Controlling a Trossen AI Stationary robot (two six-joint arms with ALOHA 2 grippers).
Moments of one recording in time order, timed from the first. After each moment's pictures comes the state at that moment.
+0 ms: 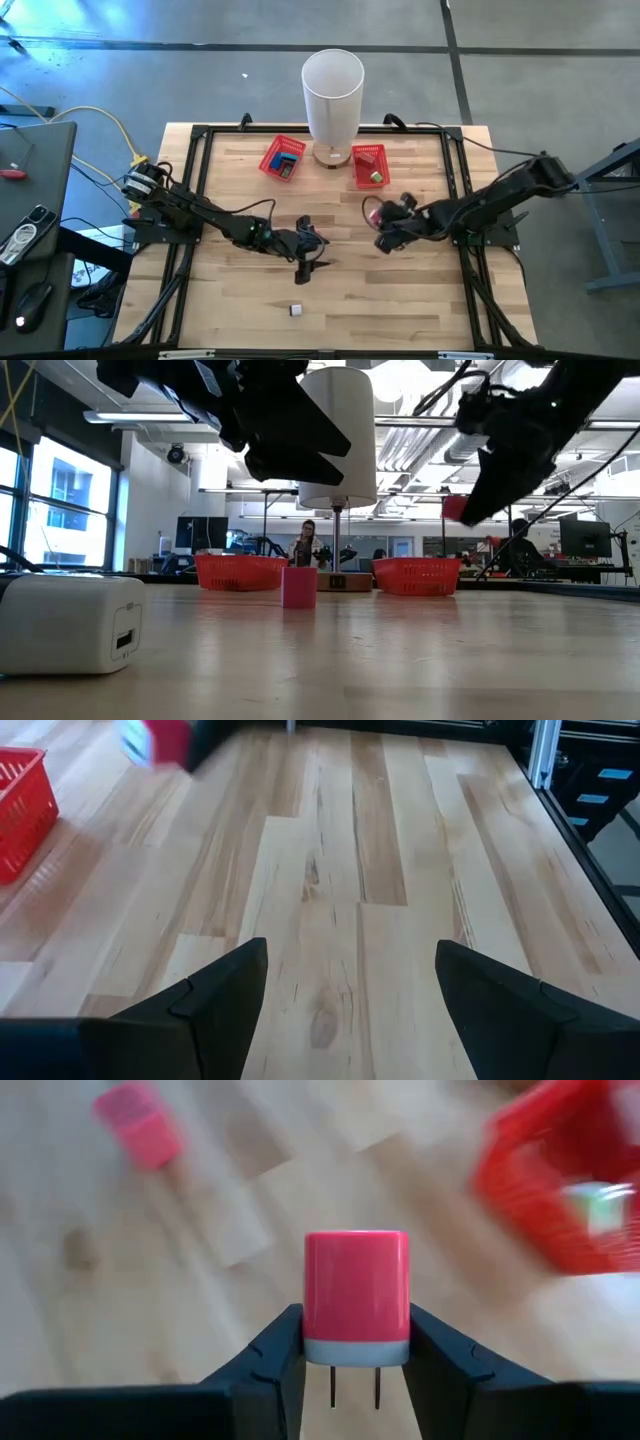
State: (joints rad) left arm -0.33 1.65 0.92 0.27 -0.26 -0.26; right arm 0.29 1.31 0.73 -0.49 0.53 0.74
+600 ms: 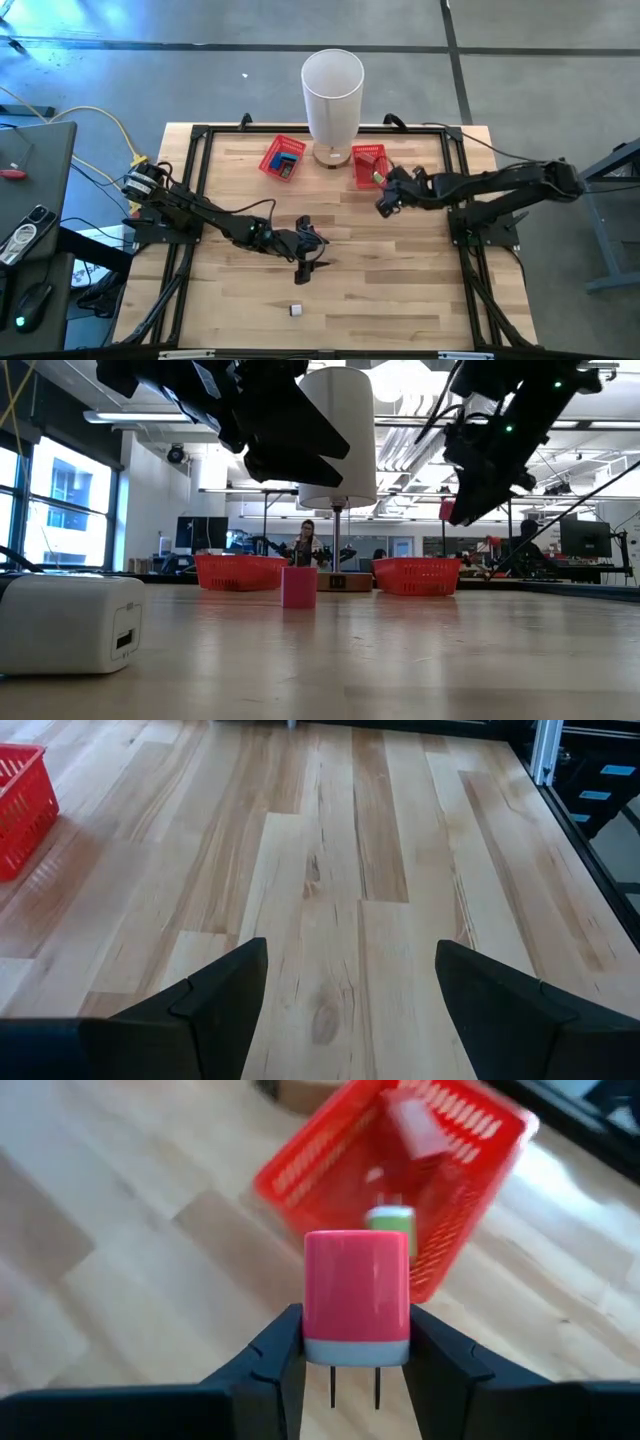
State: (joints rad) left arm -0.33 1.65 0.92 0.26 -0.26 -0.26; right arm -0.05 1.22 0.74 -0.59 0.51 0.70
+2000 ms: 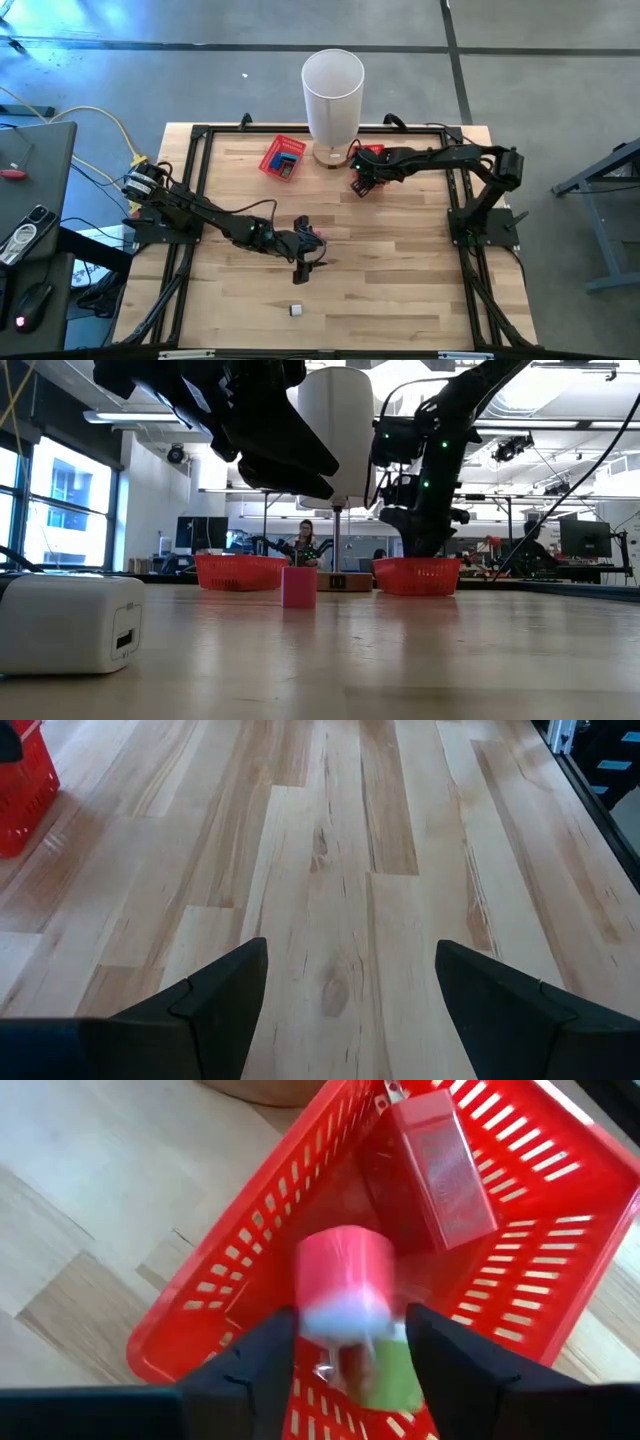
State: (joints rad) left arm -0.33 1.65 0.92 0.20 -0.26 -0.26; right arm -0.35 1.71 1.04 -0.58 0.31 0.47
